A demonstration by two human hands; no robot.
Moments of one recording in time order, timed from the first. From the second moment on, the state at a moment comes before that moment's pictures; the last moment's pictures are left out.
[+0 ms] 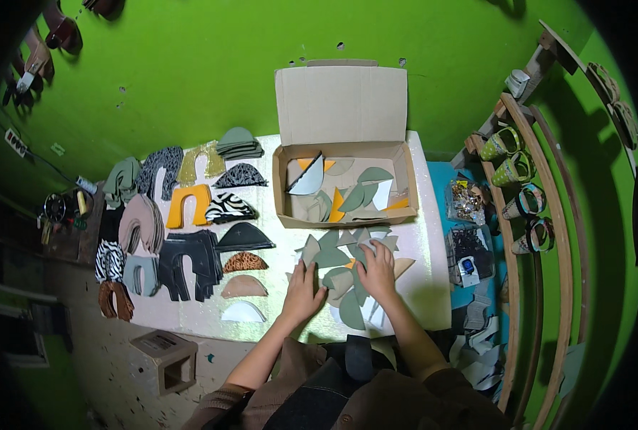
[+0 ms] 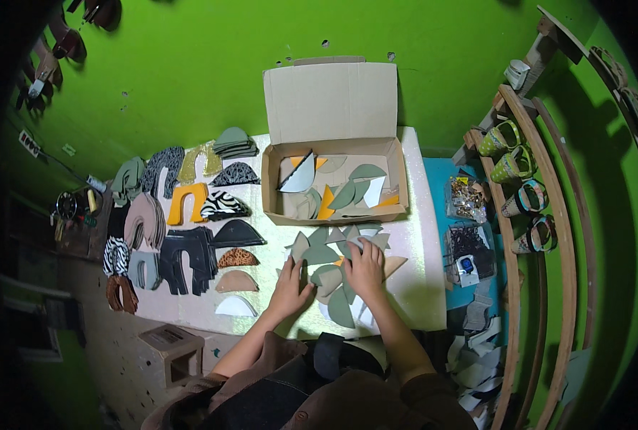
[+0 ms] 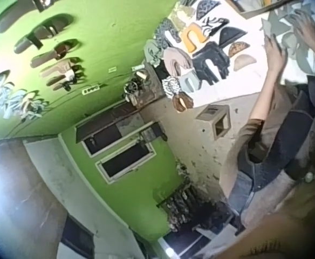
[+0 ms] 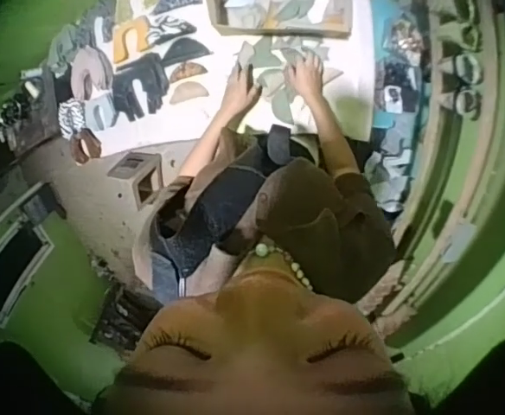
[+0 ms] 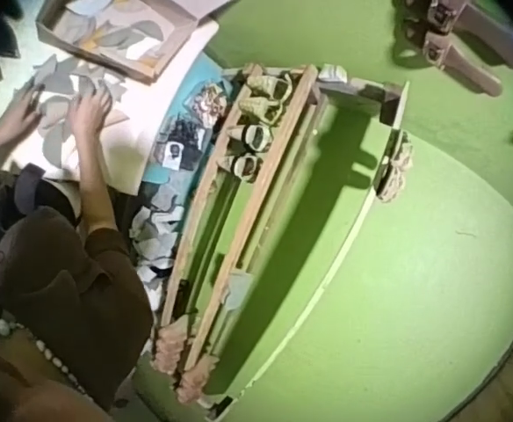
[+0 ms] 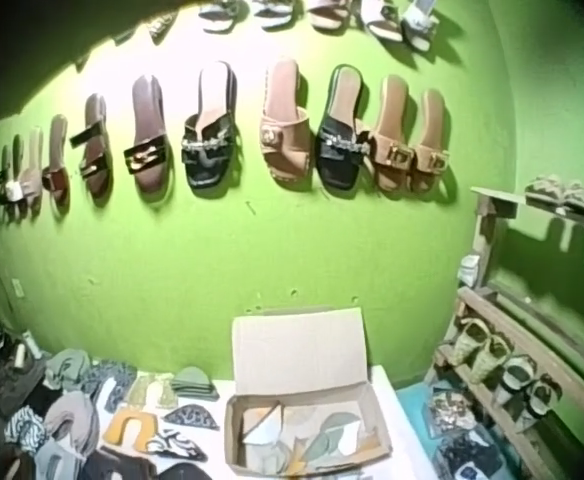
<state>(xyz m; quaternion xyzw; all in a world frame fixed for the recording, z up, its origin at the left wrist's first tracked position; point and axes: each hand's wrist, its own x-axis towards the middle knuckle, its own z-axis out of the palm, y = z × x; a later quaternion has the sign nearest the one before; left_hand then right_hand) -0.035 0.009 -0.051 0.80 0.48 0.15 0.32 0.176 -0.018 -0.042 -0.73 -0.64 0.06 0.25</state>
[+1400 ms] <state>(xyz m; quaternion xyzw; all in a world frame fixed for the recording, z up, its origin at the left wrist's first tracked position) 0.033 -0.032 -0.056 0.79 0.59 0.12 0.13 0.223 -0.009 -0.035 -0.55 -0.79 0.27 0.07</state>
